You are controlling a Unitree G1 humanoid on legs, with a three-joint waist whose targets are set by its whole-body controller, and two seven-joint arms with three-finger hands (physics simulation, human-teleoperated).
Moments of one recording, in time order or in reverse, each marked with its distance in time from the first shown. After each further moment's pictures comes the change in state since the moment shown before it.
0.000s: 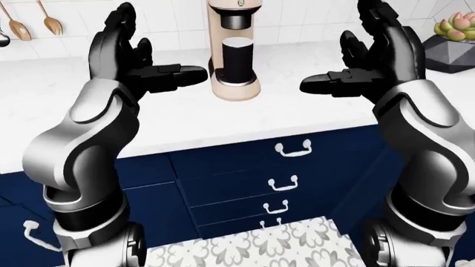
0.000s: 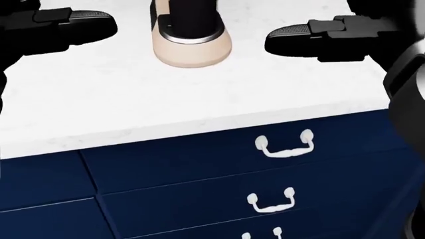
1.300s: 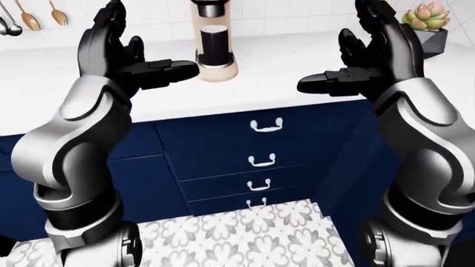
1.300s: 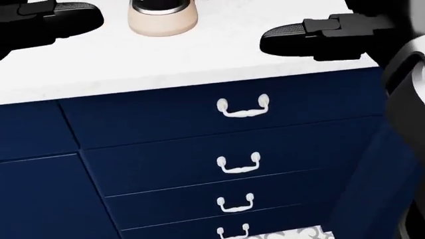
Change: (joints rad) left arm -0.006 0.030 0.023 0.025 -0.029 -0.016 0.016; right arm -0.019 0.022 0.008 -0.009 -0.062 0.022 0.040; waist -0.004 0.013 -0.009
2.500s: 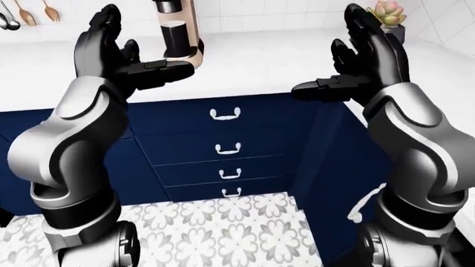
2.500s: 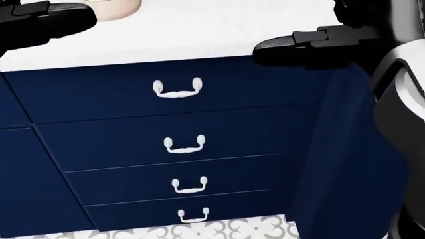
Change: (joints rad) left arm 0.001 0.014 0.011 0.023 0.003 0.008 0.008; right arm 0.018 0.013 0.030 0.024 -0.036 0.007 0.017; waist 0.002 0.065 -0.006
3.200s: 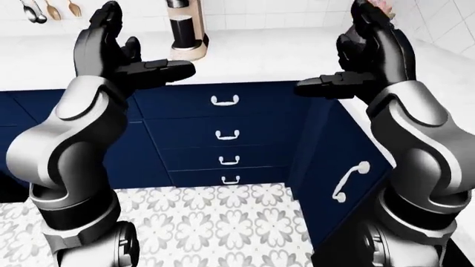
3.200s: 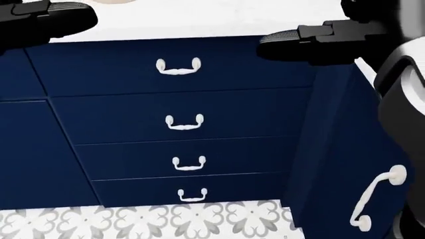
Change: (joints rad) left arm 0.002 0.005 -0.004 -0.012 -0.013 -0.010 -0.008; right arm -0.005 -0.003 -0.008 -0.008 -0.005 -0.010 -0.014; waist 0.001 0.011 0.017
